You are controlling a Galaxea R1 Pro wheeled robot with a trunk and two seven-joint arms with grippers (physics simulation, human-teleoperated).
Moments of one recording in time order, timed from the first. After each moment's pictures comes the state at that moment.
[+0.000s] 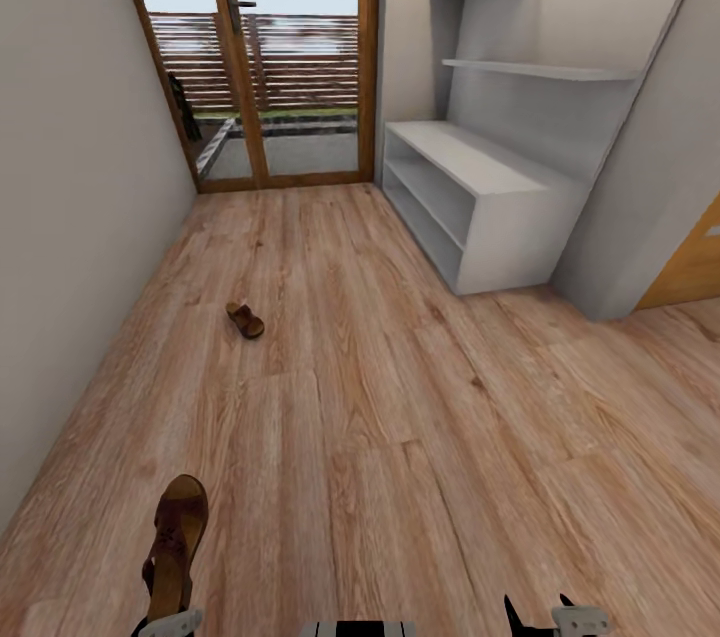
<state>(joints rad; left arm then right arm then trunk) -0.21 0.07 0.06 -0.30 0.16 -0.65 0.02 -0.10 -0.09 -0.16 -0.59 0.04 -0.50 0.15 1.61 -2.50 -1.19</state>
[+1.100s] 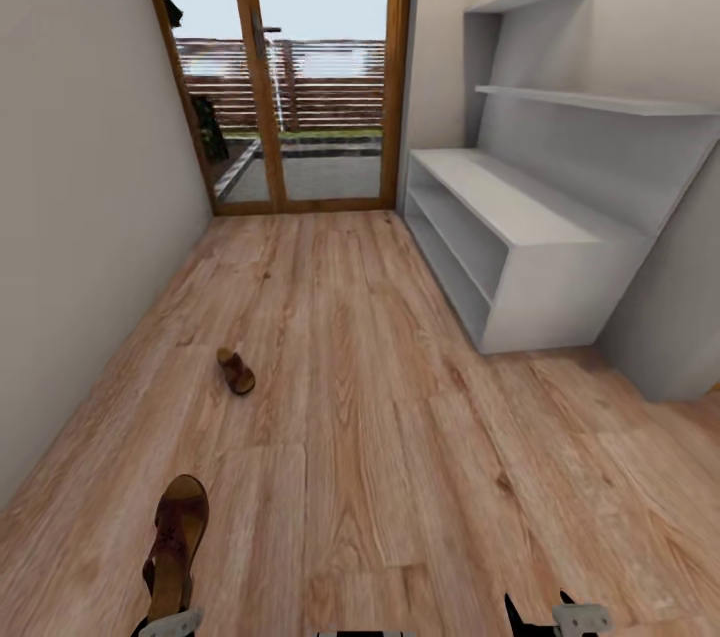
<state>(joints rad) -0.21 0.07 0.06 -0.30 0.16 -0.65 0.02 -0.10 -0.09 -0.16 -0.59 0.04 -0.50 0.15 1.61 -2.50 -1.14</state>
